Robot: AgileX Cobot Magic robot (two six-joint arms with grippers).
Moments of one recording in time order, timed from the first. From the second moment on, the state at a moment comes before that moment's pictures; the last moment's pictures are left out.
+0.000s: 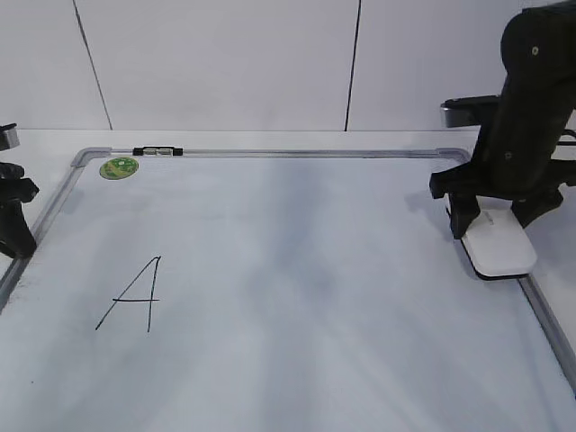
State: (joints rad) left arm 0.13 2.07 -1.41 -0.38 1.05 0.40; right arm 0.20 1.92 -1.41 -0.13 1.02 0.23
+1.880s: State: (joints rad) left arm 0.13 2.07 -1.41 -0.38 1.05 0.40; right arm 0.18 1.99 -1.49 -0.12 1.04 0.24
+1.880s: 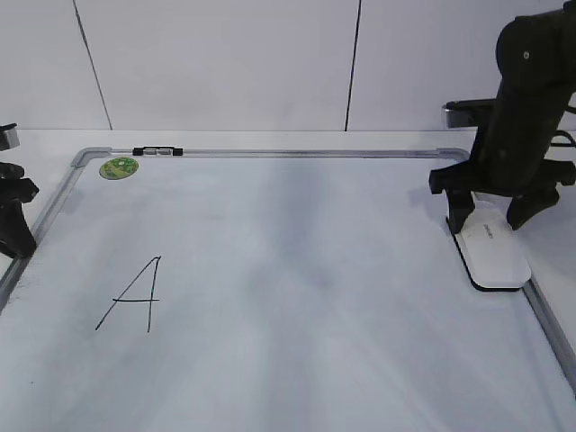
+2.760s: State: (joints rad) left arm 0.13 2.07 -1.57 -0.35 1.16 0.41; right arm 0.18 1.89 -1.63 -0.04 1.22 0.12
